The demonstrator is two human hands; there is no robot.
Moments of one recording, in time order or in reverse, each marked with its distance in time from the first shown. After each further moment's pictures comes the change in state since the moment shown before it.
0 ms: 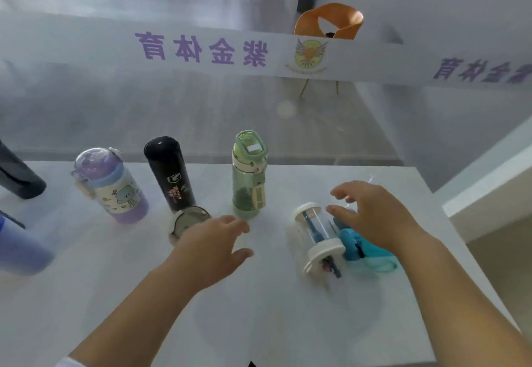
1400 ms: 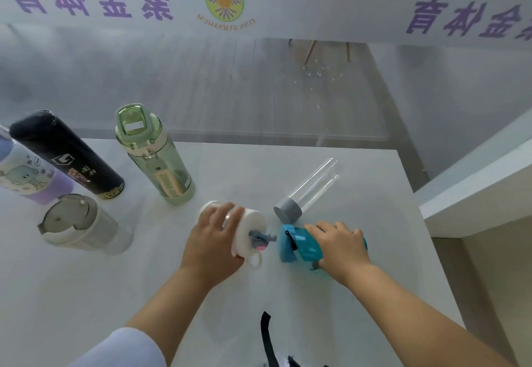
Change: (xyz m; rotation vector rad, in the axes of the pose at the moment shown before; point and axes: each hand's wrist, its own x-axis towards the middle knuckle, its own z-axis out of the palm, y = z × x) left_hand 0.113 0.118 0.158 -0.005 0.292 -0.051; right_hand -0.003 0.211 0.092 -0.333 -0.376 -0.033
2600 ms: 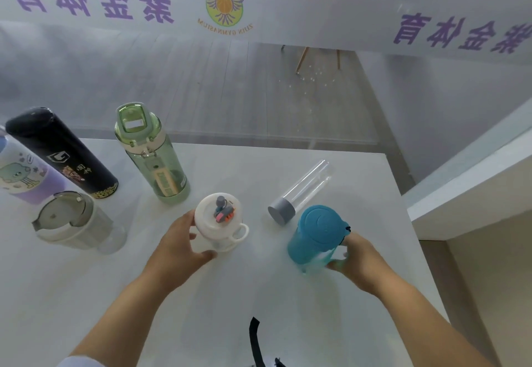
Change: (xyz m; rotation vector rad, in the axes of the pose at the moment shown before) left_hand -0.021 -0.024 -0.037 -0.521 -0.200 -0.502; right_hand -0.040 0.025 -0.016 0.828 -0.018 0.177
